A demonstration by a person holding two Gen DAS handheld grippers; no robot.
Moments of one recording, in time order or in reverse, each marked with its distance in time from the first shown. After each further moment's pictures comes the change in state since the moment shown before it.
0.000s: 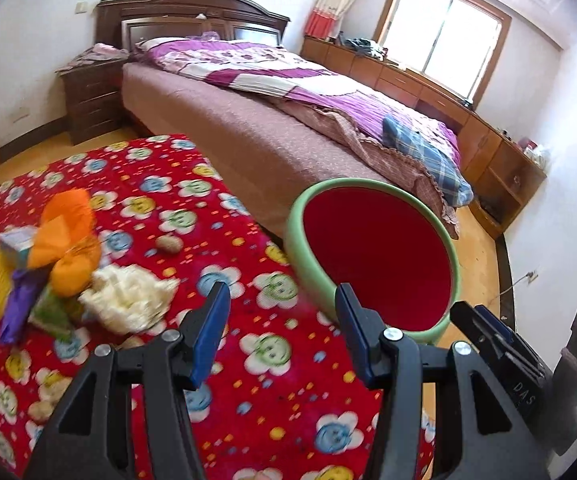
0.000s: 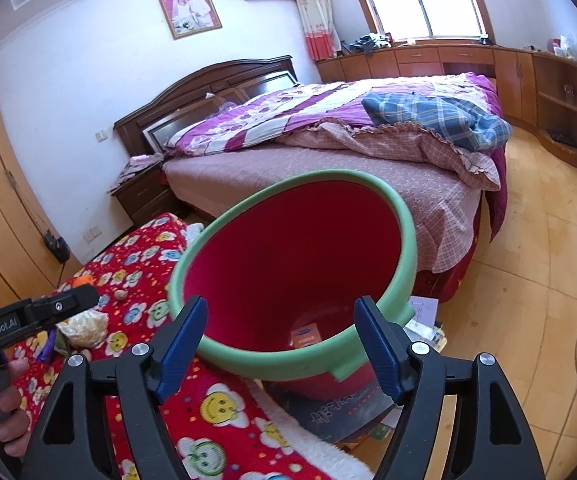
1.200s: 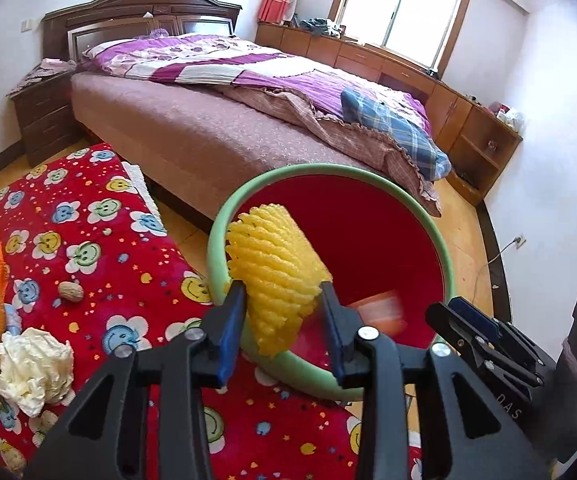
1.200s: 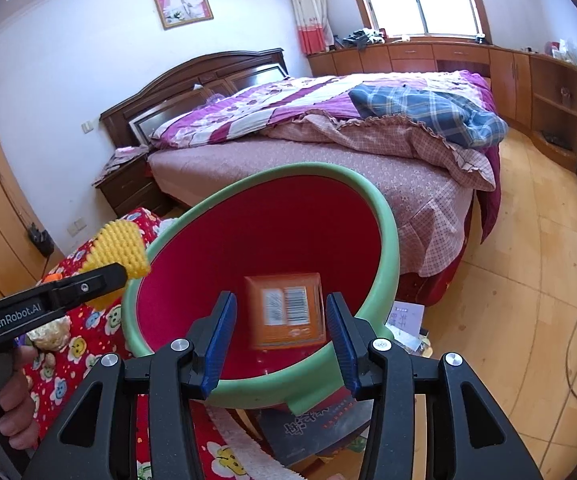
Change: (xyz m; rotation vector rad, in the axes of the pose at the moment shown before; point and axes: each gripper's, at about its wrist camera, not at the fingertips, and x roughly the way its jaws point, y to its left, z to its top) left arm 0.076 -0.054 0.020 0.142 0.054 -0.101; right arm 0.039 -0.032 0.008 -0.017 0.029 -0.058
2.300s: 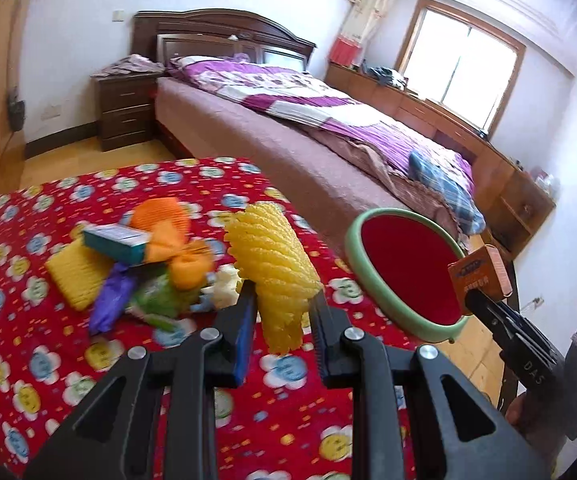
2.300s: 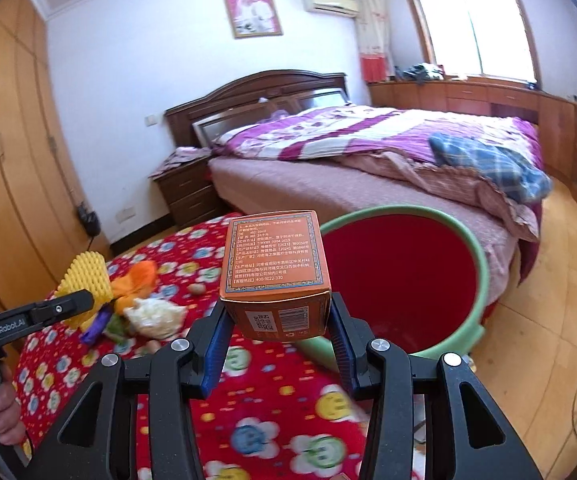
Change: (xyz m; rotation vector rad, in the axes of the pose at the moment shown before) left arm -0.145 0.094 -0.043 -0.183 -0.138 0.137; right arm -0.056 0.100 -0.008 -0.141 -0.074 0.113
